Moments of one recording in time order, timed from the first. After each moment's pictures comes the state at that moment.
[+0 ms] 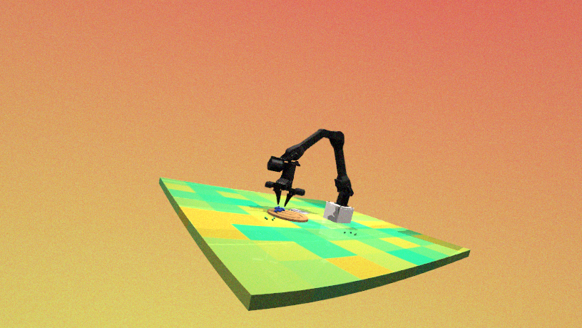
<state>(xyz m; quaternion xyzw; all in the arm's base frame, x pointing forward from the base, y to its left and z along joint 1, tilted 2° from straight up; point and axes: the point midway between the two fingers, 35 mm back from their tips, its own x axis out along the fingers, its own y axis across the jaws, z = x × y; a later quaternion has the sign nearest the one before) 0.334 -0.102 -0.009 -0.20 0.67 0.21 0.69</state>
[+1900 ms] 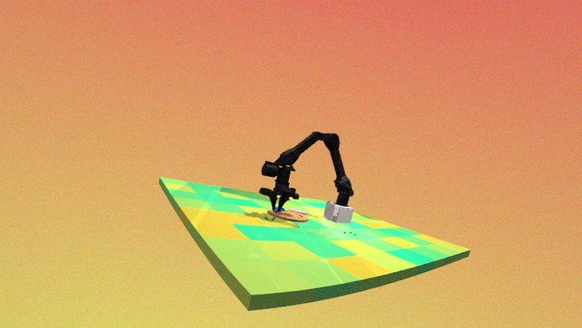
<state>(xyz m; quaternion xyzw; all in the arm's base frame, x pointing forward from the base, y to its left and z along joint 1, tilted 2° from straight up) 0.367 -0.094 -0.034 -0.45 0.53 0.45 0.56</state>
